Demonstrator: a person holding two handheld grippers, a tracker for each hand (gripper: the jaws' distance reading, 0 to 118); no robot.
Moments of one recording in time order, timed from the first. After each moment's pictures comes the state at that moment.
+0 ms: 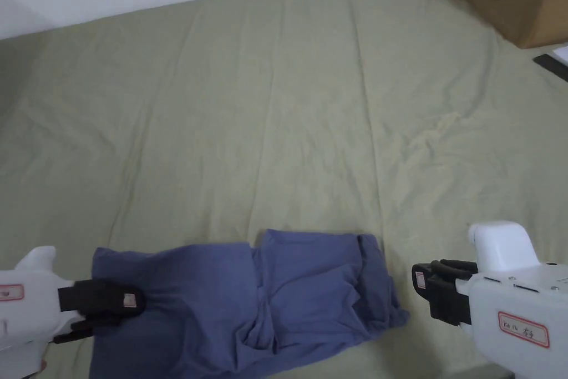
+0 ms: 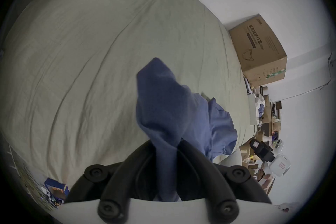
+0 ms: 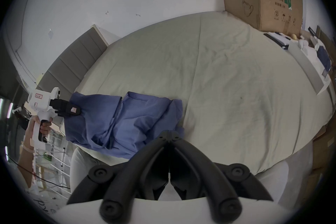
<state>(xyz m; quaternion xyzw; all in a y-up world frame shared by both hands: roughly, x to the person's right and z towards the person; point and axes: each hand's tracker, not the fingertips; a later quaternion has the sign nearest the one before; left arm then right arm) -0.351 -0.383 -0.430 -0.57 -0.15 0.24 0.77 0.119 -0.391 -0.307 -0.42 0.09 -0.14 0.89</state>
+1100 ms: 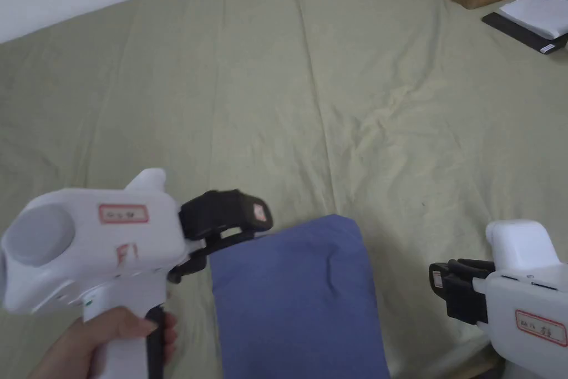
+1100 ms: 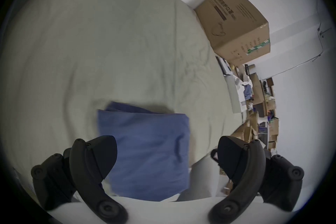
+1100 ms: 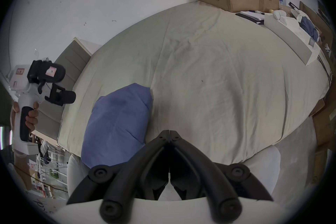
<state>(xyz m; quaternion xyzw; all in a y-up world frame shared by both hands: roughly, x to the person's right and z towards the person) -0.160 -0.347 -0.466 -0.57 -0.23 0.20 0.77 0.186 -0.414 -0.284 -0.43 0.02 -0.19 0.88</state>
